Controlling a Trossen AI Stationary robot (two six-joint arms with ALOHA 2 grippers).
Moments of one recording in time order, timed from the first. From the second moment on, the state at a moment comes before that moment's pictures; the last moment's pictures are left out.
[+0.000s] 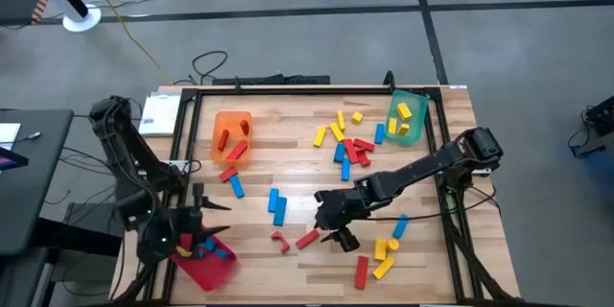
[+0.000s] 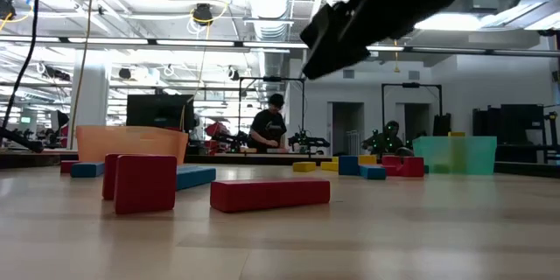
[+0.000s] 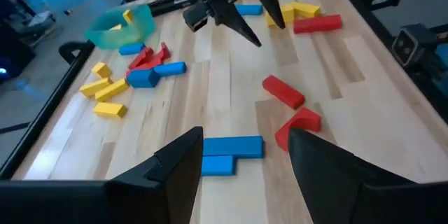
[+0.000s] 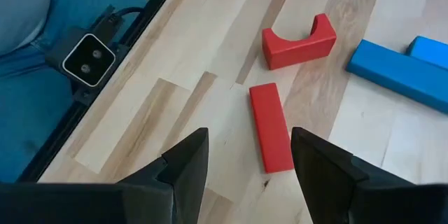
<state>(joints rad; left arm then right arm) -1.09 1.06 0.83 -0.64 -1.03 -0.54 0.31 1.75 1.12 -0.13 -0.22 0.00</state>
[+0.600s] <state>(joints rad) -0.76 1.07 0.66 -0.18 -0.69 -0.22 0.31 1.80 0.97 0.15 -0.19 -0.01</state>
